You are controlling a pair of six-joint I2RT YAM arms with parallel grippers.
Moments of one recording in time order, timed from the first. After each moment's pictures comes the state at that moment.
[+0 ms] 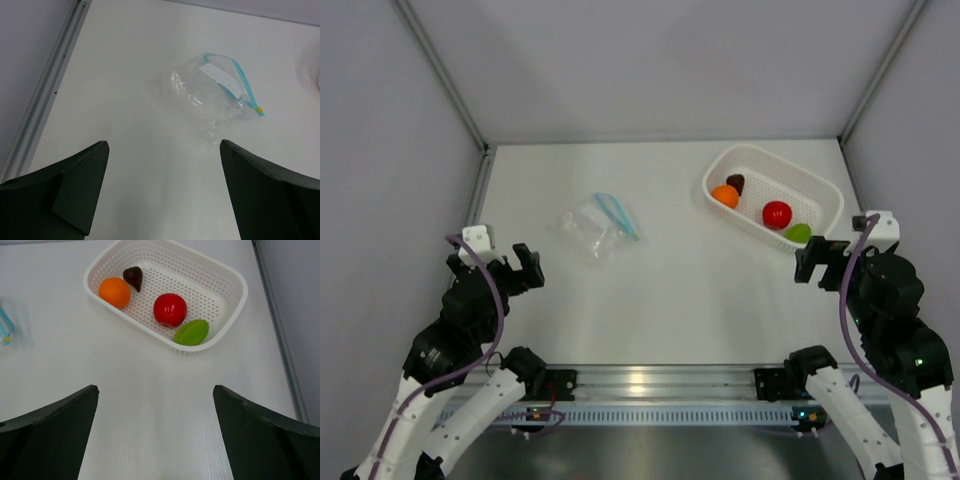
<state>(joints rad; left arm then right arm) -0.56 0.42 0.92 -0.82 -0.59 -0.32 0.26 0.47 1.05 -0.91 0.24 0.13</state>
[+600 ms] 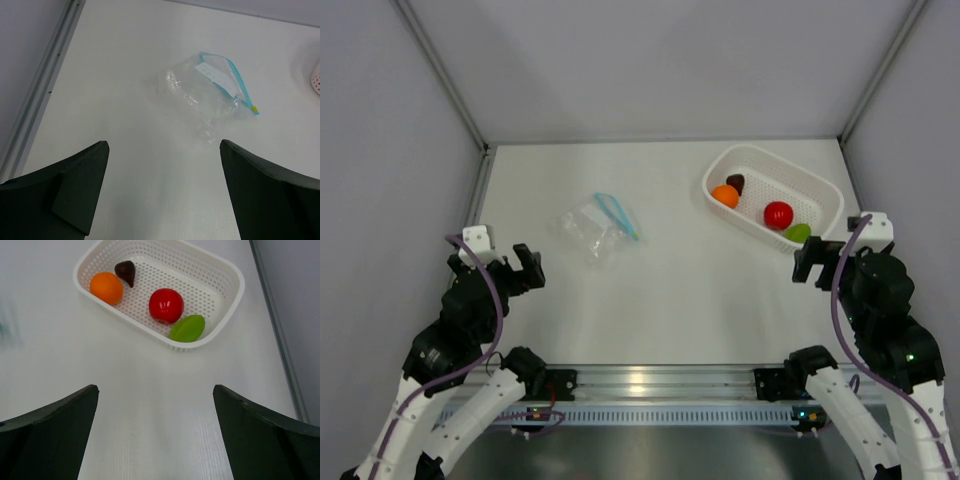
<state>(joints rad) -0.56 0.42 0.92 -0.82 -0.58 -0.33 0.26 0.45 0.98 -0.88 0.27 0.13</state>
